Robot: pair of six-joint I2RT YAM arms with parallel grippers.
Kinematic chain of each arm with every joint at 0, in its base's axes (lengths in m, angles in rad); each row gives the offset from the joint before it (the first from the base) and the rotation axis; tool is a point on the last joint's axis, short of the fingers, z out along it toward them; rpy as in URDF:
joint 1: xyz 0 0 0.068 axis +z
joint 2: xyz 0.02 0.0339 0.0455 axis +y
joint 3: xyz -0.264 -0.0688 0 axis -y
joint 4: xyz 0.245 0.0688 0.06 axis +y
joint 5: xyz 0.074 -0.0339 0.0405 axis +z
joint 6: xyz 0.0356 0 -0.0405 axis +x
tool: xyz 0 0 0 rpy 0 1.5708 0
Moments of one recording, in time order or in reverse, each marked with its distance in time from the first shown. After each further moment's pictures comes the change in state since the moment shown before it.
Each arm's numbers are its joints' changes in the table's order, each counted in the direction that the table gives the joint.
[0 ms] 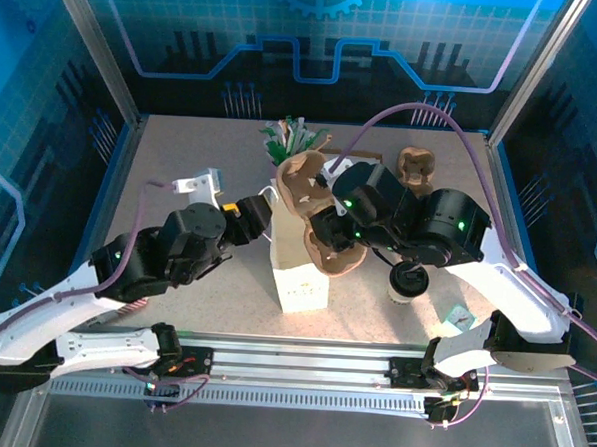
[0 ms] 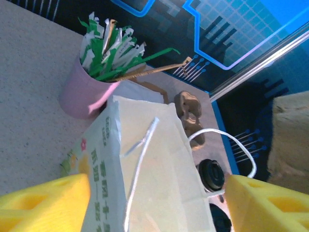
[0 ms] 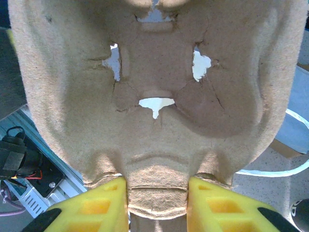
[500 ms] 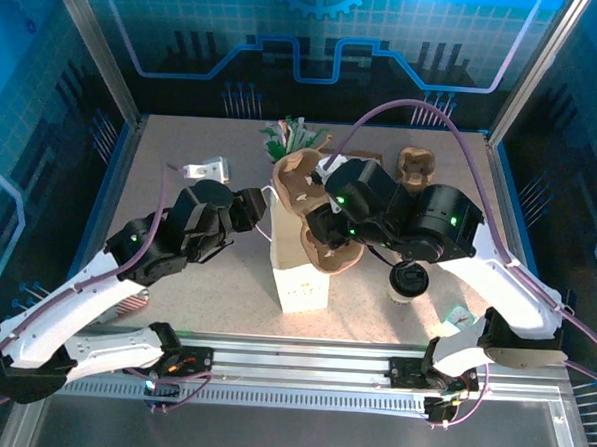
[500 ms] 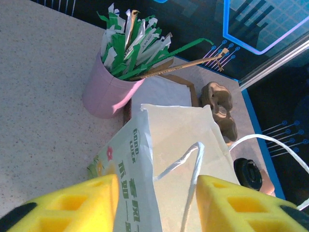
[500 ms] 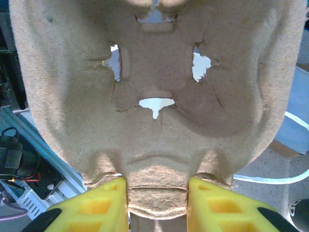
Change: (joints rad) left arm 0.200 0.065 -0.008 -0.010 -0.192 0.116; right arm 0.000 0.043 0.049 0.023 -0.009 0.005
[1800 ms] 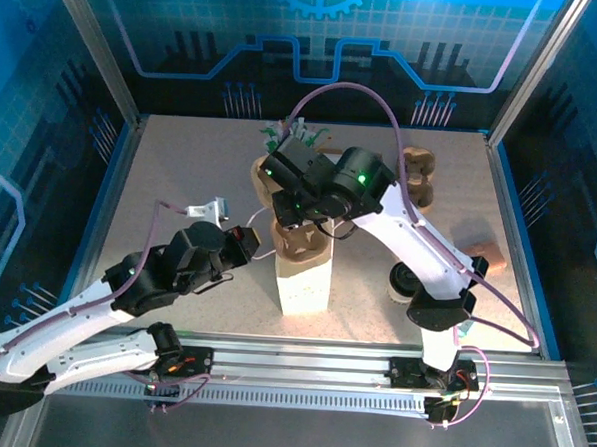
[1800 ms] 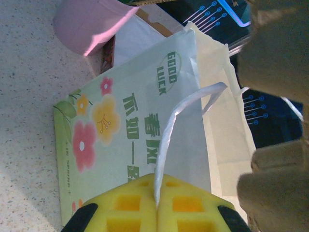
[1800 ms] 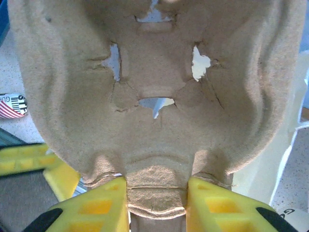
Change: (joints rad) left arm -0.119 -0.214 -0.327 -0.127 -0.075 -0.262; right arm -0.058 0.457 0.476 0.270 0.053 0.194
